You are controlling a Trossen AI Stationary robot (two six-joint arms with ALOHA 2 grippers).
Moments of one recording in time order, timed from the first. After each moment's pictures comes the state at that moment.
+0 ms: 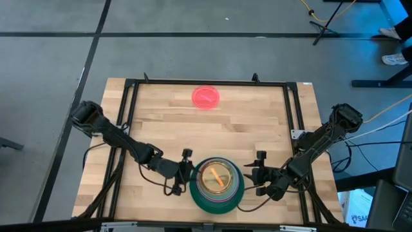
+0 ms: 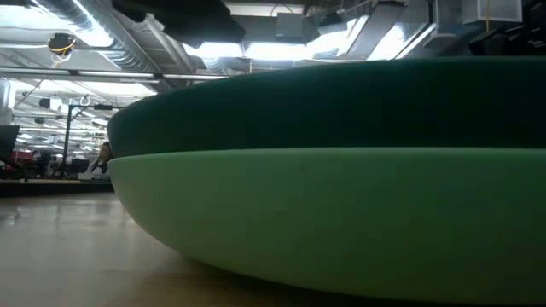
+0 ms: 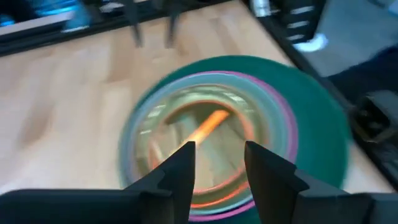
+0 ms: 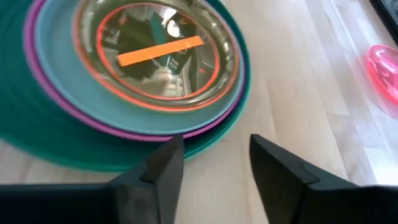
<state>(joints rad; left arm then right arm) -0.49 1.56 0.90 0.10 -0.31 -0.07 0.81 1.44 0.75 -0.34 0.71 0.49</state>
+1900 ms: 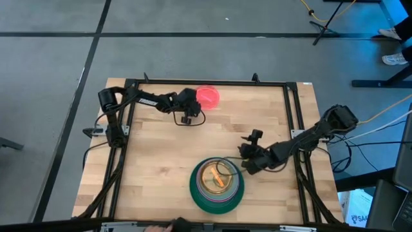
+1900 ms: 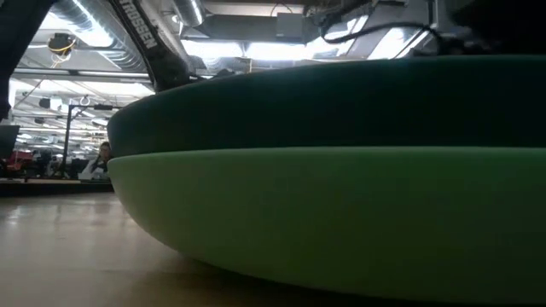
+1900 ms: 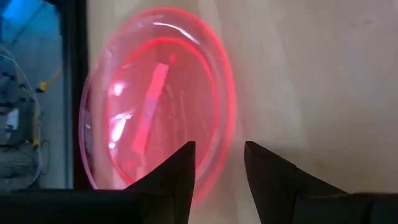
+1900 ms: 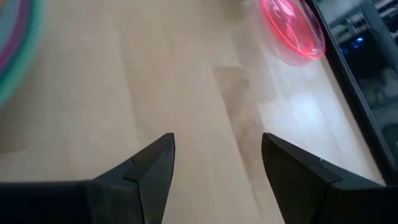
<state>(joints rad) 0.47 1.85 0.89 0.13 -0.13 0.81 0.46 1.51 0.69 -0.35 0.81 0.40</state>
